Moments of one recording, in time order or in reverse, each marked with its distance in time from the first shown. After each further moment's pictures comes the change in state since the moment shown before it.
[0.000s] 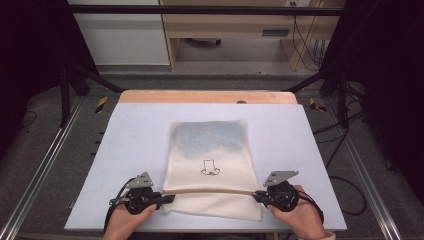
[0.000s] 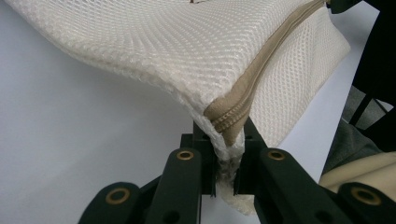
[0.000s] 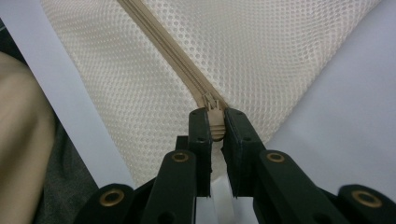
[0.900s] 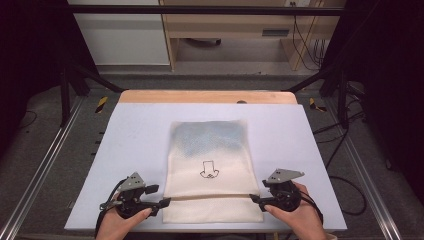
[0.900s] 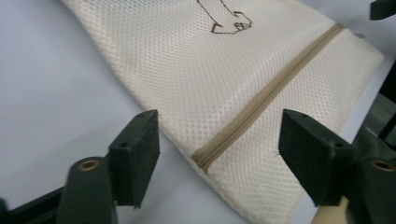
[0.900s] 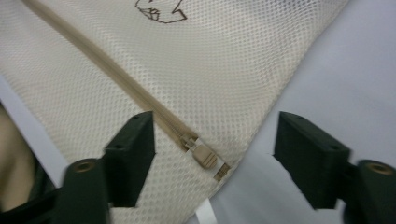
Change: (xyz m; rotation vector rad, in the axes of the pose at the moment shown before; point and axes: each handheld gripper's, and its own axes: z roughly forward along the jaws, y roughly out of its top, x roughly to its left) left arm -0.006 -0.002 -0.022 -0.034 0.144 -0.025; right arm 0.000 0.002 -0.002 -0.106 -0.092 0.072
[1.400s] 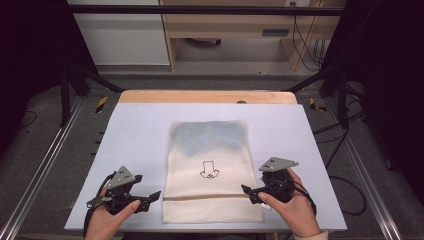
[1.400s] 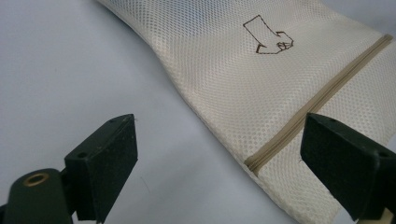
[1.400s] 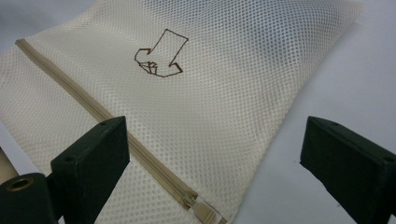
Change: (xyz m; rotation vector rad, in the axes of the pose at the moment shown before) left arm 0.007 0.016 -0.027 -0.026 0.152 0.046; right arm 0.009 0.040 -0.004 -0.049 -0.050 -0.001
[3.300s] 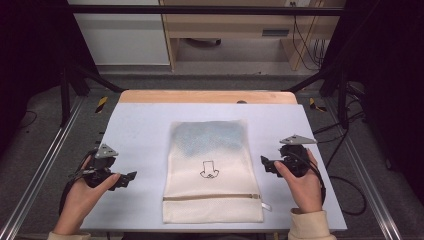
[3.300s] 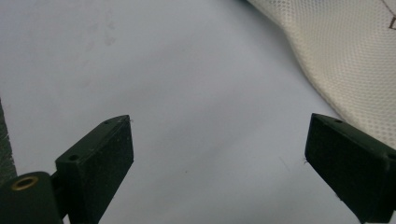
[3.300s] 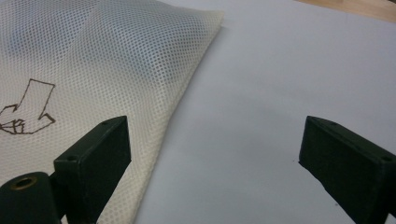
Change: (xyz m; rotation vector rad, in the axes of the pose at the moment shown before) left arm 0.074 0.028 -0.014 0.203 0.196 -0.001; right arm -0.073 0.011 0.002 -0.030 -0.242 0.215
